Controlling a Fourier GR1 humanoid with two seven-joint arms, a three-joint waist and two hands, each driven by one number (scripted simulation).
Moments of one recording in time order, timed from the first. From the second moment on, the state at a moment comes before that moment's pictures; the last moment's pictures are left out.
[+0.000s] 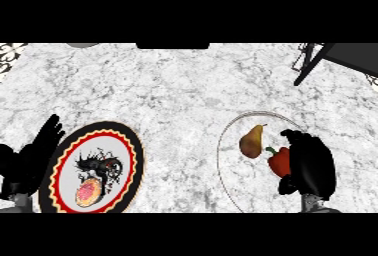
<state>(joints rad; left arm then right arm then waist) 0.01 0.33 0.13 -1.40 0.11 -0.04 0.09 0.02 -0.07 0.14 -1.68 1.48 0.08 0.41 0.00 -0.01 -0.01</state>
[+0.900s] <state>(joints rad) 0.01 0.31 0.15 -1.44 0.09 -0.06 0.12 -0.04 -0.16 0.08 -1.69 1.41 0.06 0.31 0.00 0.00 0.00</state>
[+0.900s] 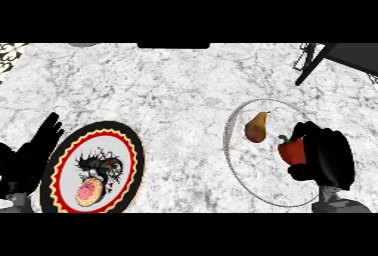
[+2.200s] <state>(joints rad) 0.03 0.29 0.18 -1.43 0.07 -0.07 0.09 -0.68 -0.35 -0.60 -1.90 0.60 0.75 0.62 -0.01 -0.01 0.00</state>
